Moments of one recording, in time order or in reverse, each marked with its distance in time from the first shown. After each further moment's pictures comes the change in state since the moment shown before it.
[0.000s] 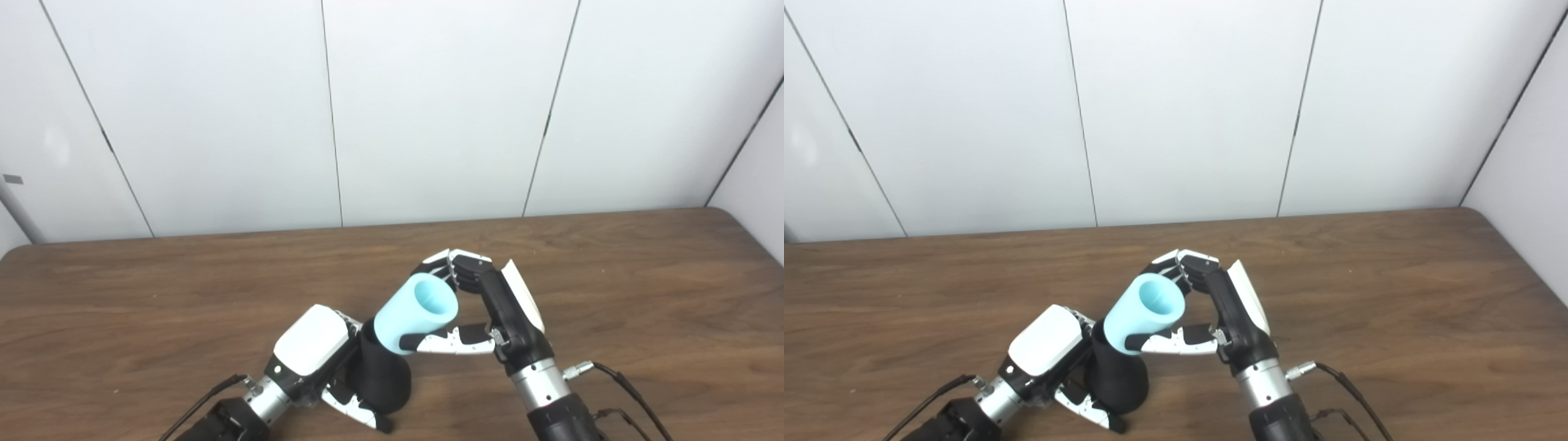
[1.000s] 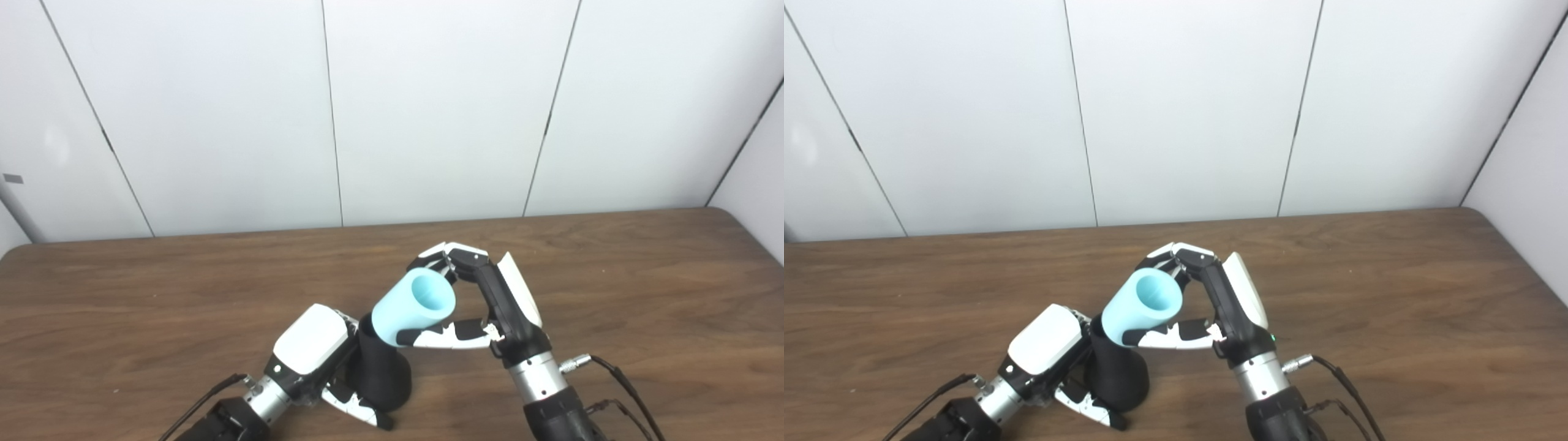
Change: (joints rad) left arm 0.002 0.000 0.002 -0.003 -0.007 0.005 -0.009; right arm -0.026 -0.008 -0.003 0.028 -0.071 -0.059 -0.024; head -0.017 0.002
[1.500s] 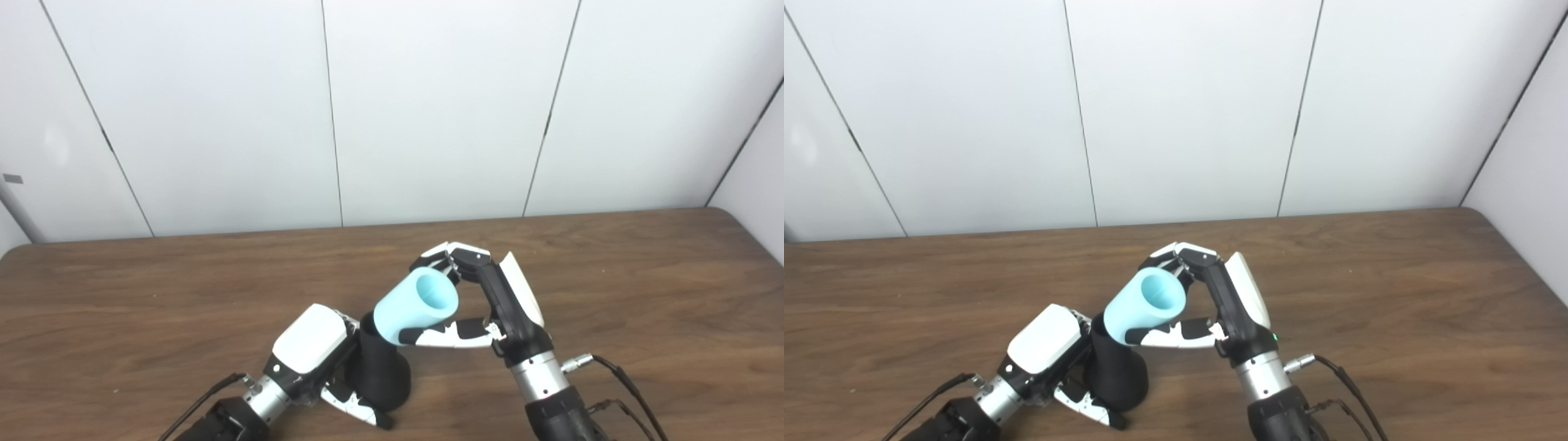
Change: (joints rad) left arm 0.001 0.000 0.007 0.000 -0.013 0.000 -0.016; right arm 0.000 0.000 -0.010 -0.001 -0.006 0.009 0.002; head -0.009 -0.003
